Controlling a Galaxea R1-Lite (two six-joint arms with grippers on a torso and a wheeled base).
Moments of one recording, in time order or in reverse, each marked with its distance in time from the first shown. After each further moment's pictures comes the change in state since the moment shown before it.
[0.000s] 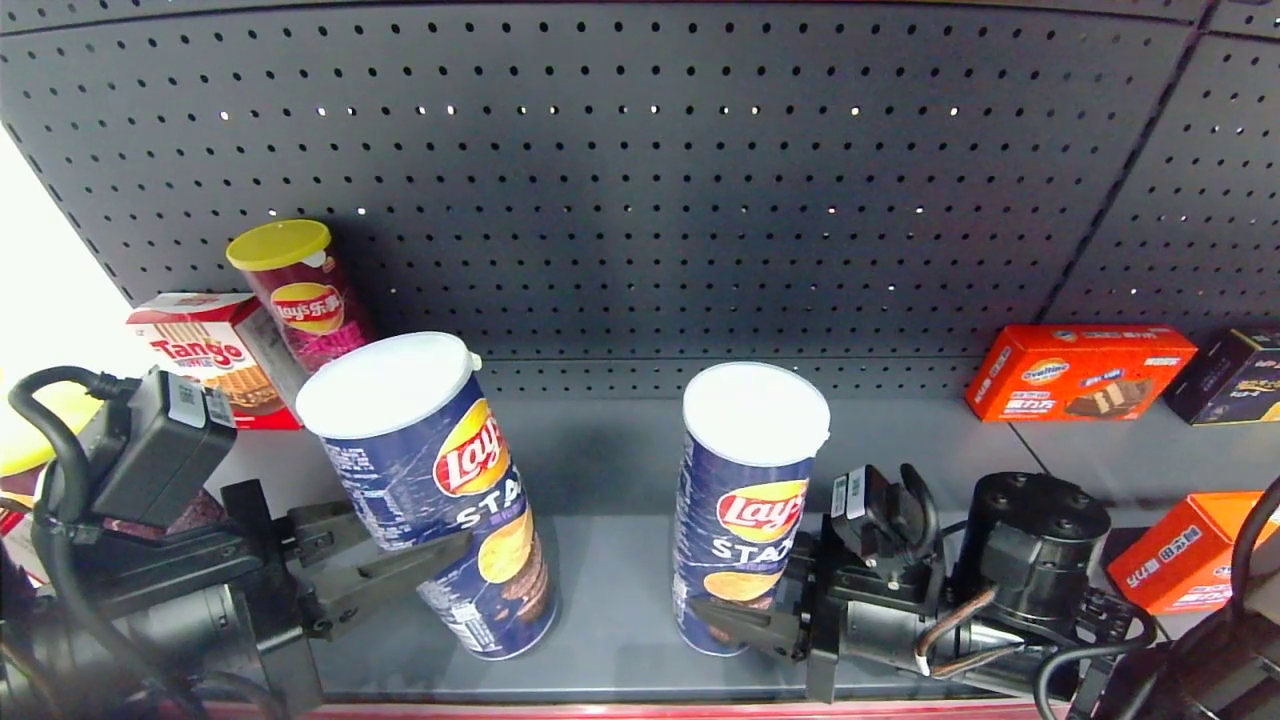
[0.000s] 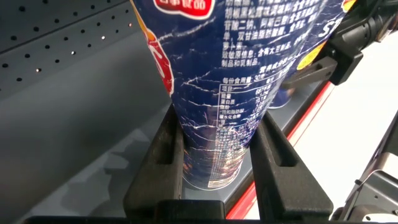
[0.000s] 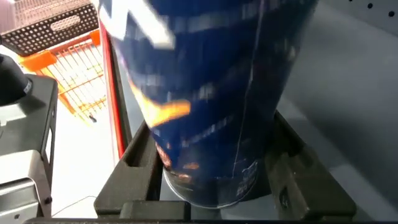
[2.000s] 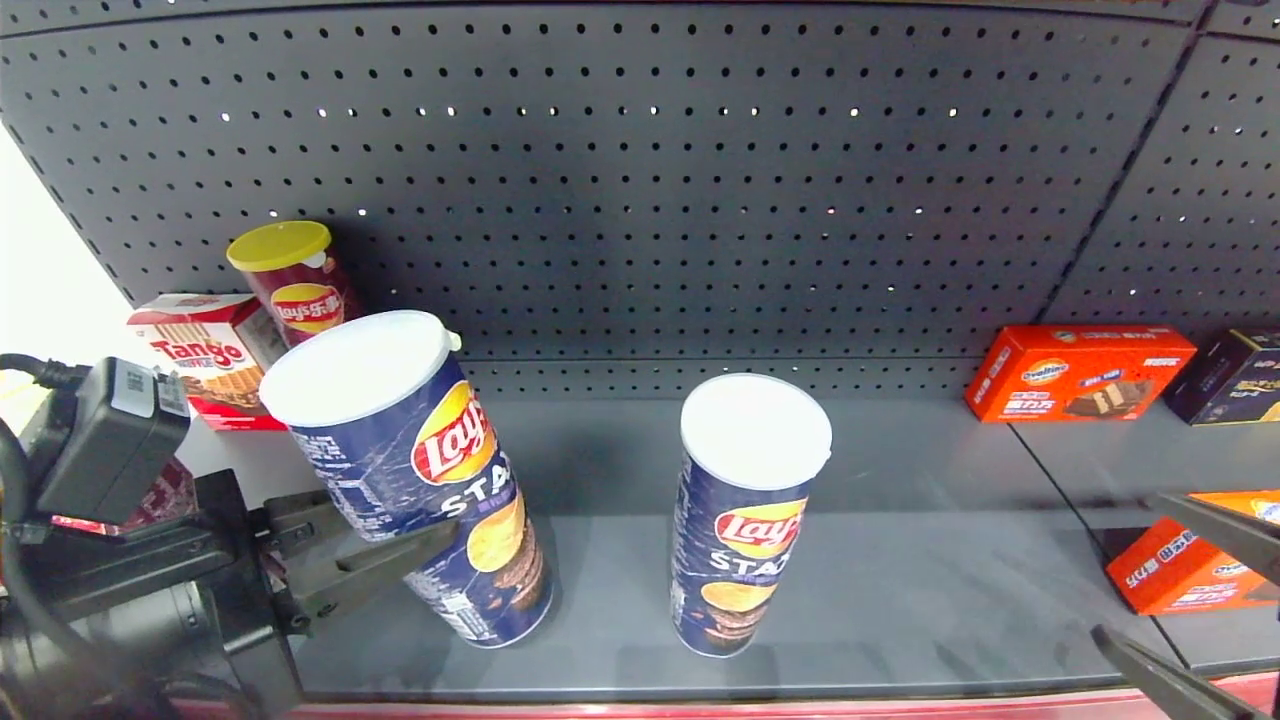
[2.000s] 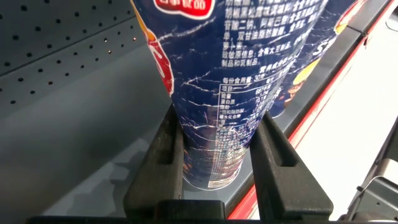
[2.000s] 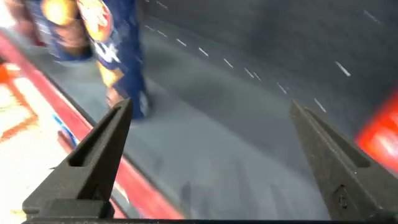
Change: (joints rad) left arm 0.000 -0.037 -0.007 -0.004 0.001 0.001; right arm -0.411 -0.965 0.428 0.300 -0.094 -0.008
